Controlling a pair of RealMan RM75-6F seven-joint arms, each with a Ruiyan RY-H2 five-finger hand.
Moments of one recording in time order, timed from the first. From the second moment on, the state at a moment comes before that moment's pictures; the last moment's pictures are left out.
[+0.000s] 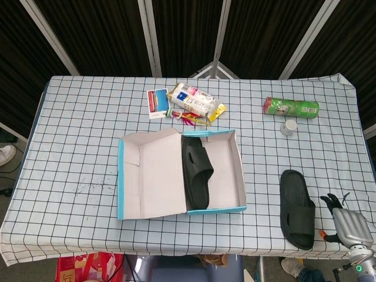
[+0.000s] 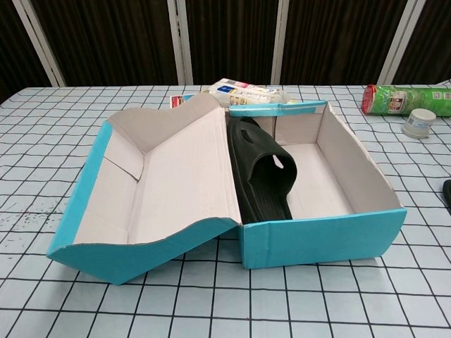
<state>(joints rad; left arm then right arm) -0.01 -1.11 -0.20 -1.47 1.36 1.63 -0.21 0.22 -0.96 -0.09 -1.89 -1.07 1.19 -0.27</state>
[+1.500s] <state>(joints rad) -0.02 -1.12 -0.20 -1.47 1.35 1.62 -0.18 0.22 -1.21 -0.04 -1.74 -1.02 1.16 -0.45</state>
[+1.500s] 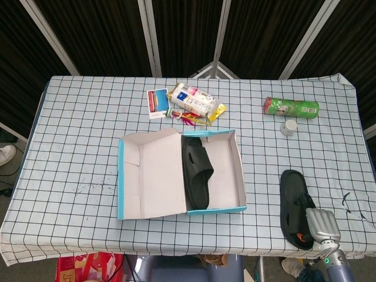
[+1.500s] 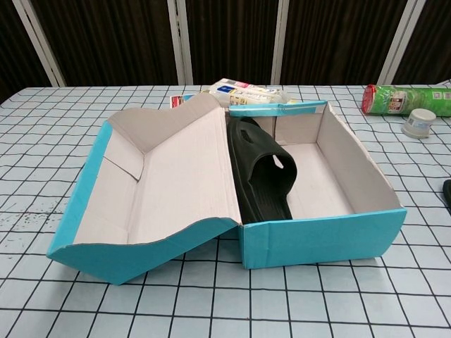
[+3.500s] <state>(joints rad) -0.01 -1.11 -0.21 -1.47 1.35 1.61 -0.21 0.67 -1.03 0.33 -2.14 -0.76 0.90 -0.12</state>
